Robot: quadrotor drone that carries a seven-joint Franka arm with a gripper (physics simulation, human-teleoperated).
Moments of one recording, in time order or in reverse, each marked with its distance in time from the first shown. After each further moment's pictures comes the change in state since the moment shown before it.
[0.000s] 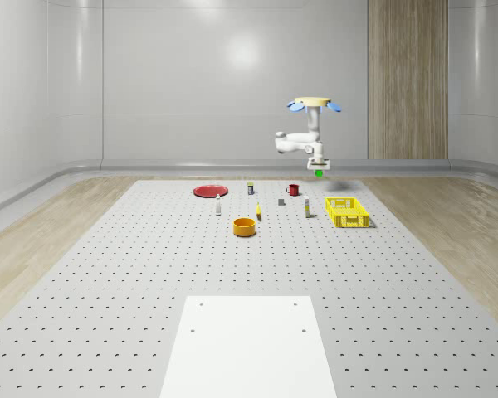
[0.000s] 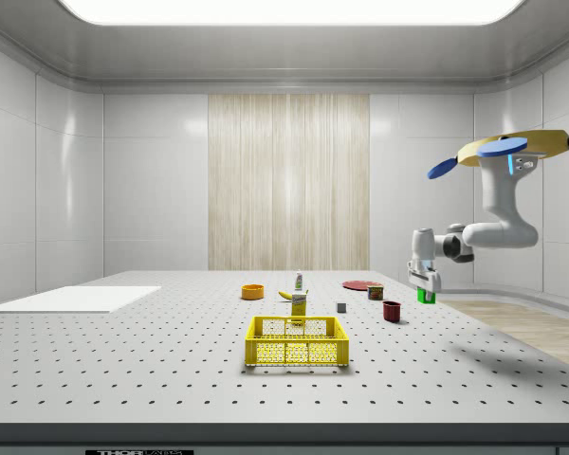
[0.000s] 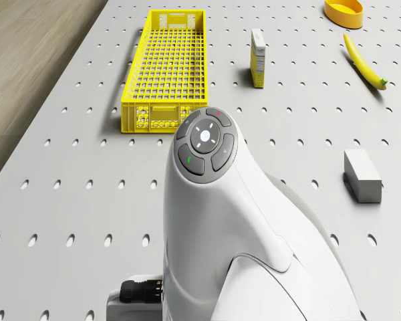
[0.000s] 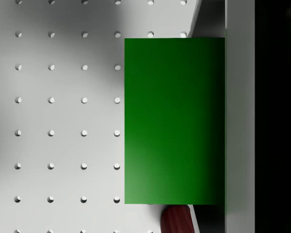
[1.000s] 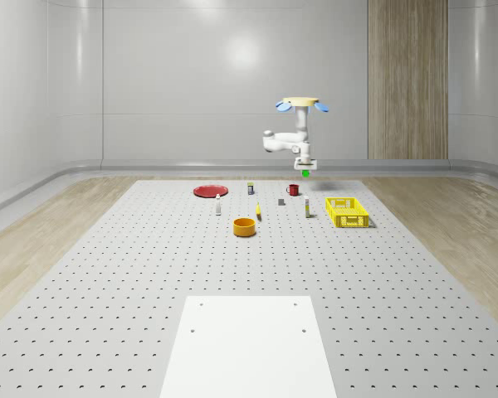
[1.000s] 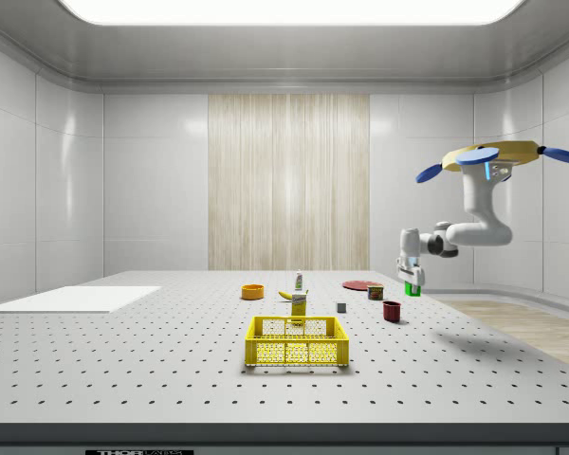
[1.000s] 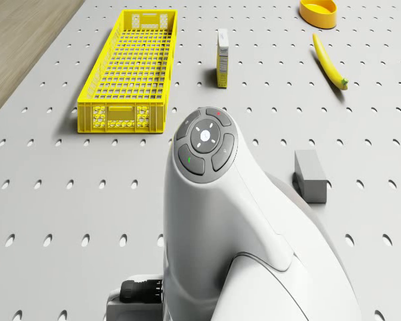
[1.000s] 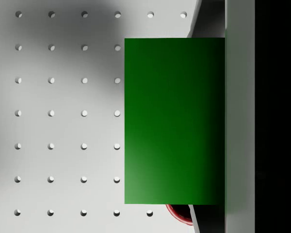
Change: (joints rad) arm -0.009 -0.042 0.006 0.002 0.018 0.039 0.007
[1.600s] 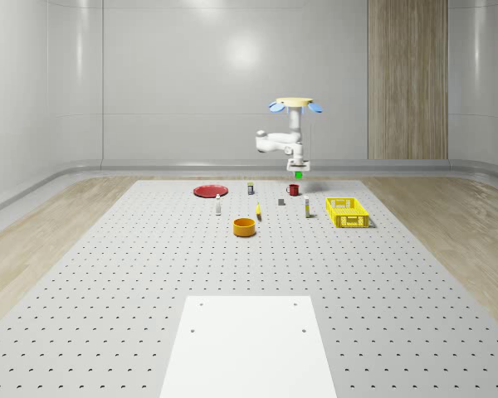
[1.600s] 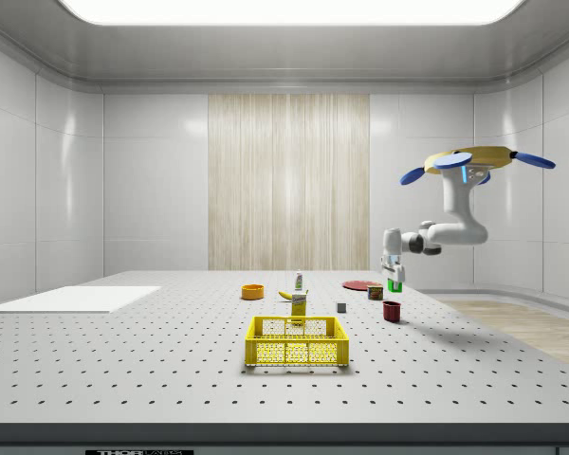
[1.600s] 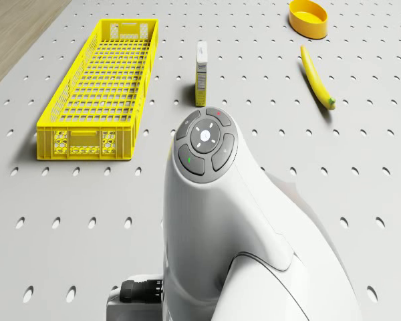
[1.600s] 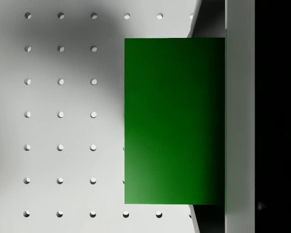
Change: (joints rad) arm -0.004 -0.020 0.002 0.001 0.008 0.019 0.003
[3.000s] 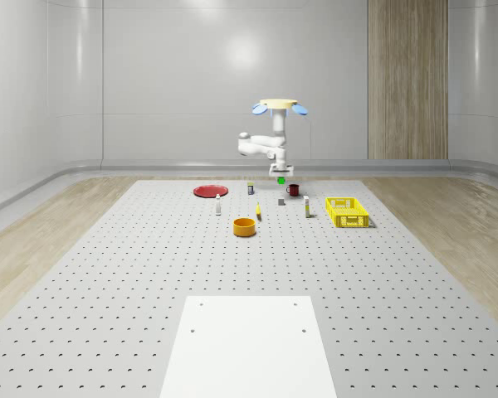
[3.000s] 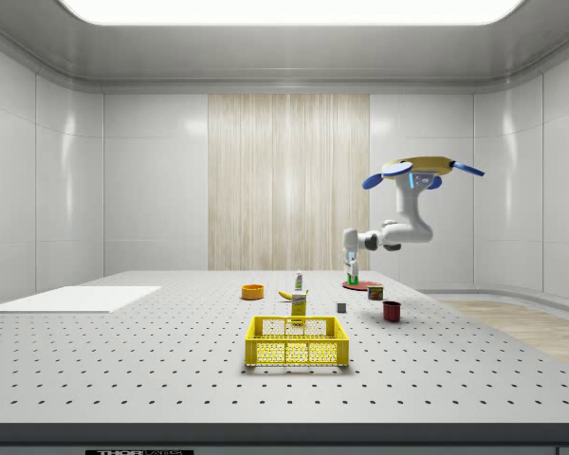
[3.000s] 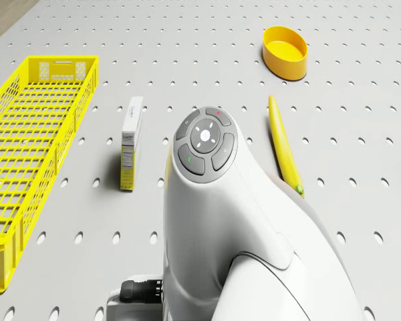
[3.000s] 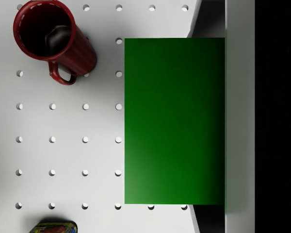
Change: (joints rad) arm -0.007 -0.034 0.004 0.001 0.013 0.031 0.004
